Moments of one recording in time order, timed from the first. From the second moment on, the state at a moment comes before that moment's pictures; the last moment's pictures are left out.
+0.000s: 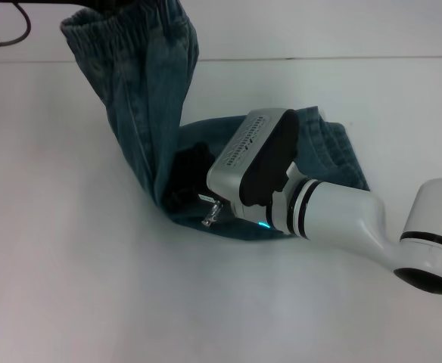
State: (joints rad) left arm -0.78 -2.03 0.67 1.12 2.07 1.57 -2.00; right arm 0.99 2.12 -0.07 0.41 -1.90 -0.66 0.21
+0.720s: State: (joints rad) left arm -0.75 -2.07 0.67 1.12 2.06 1.57 -1.97; right arm 0.83 2.10 -0.02 0.11 -1.90 -0.90 0.43
